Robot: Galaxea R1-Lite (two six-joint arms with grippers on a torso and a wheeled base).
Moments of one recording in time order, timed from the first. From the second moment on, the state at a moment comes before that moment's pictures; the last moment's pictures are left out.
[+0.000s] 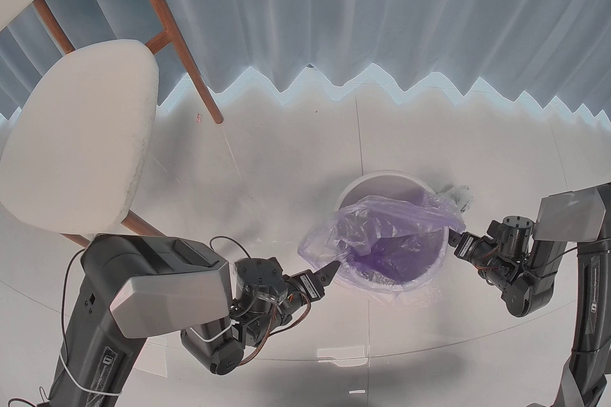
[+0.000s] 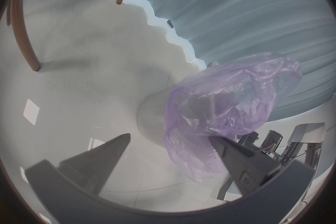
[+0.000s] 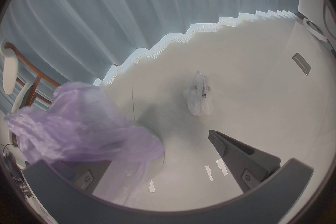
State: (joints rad) left arm -0.66 2.52 -0.81 -1.45 0.04 -0.81; right arm 0.10 2.42 -0.60 -1.47 0.05 0.45
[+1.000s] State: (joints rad) left arm -0.72 2.05 -0.38 -1.55 -0.18 -0.63; right arm 0.17 2.06 -0.20 -1.48 0.11 0.67
